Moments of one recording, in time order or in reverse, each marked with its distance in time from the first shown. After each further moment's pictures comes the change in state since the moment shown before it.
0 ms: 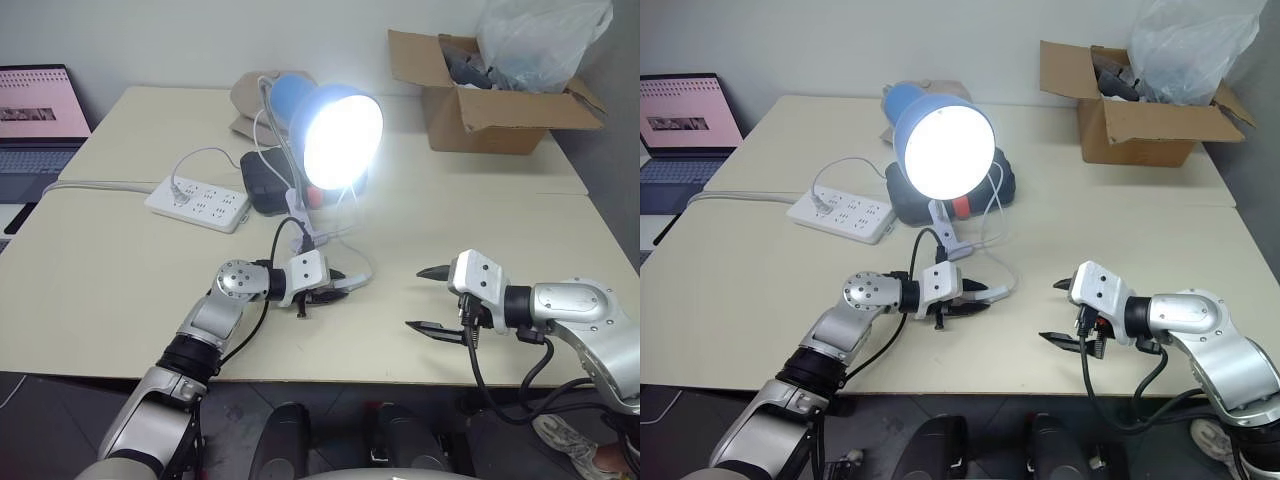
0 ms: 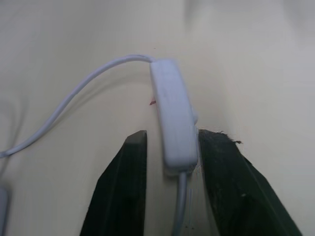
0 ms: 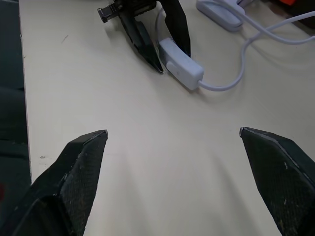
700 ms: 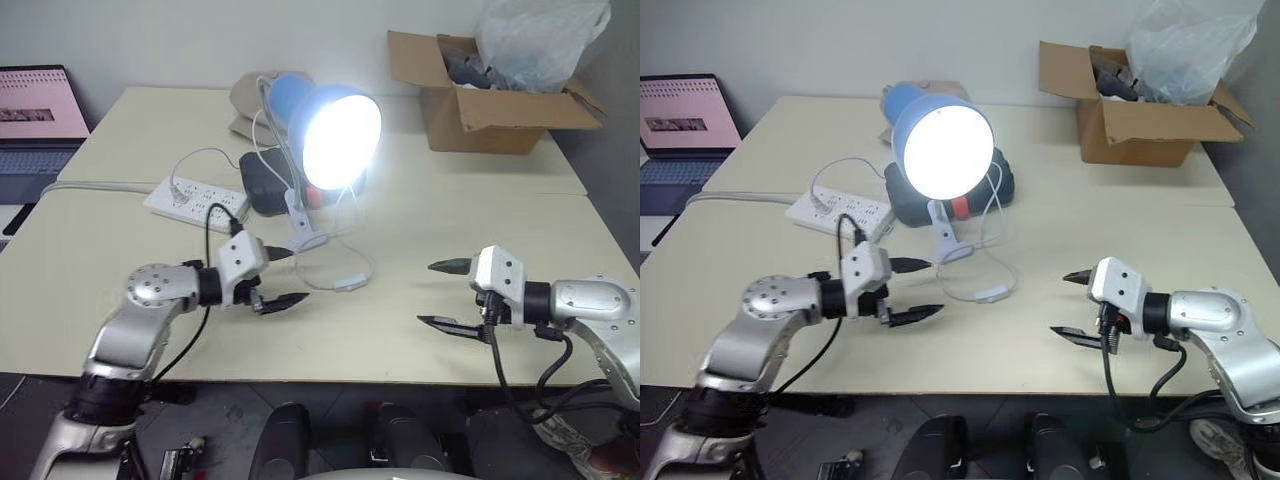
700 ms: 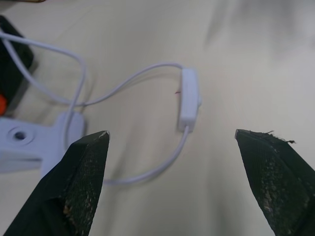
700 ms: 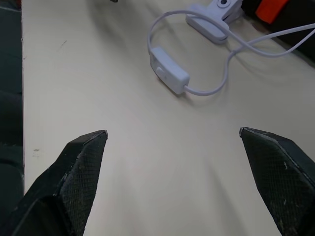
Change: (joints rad) left arm 0.304 0.284 0.322 -0.528 -0.252 0.418 0.024; right arm 0.034 -0.039 -0.111 0.107 0.076 -0.173 0.085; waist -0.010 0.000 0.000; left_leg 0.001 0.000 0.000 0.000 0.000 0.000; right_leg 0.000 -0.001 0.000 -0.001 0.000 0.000
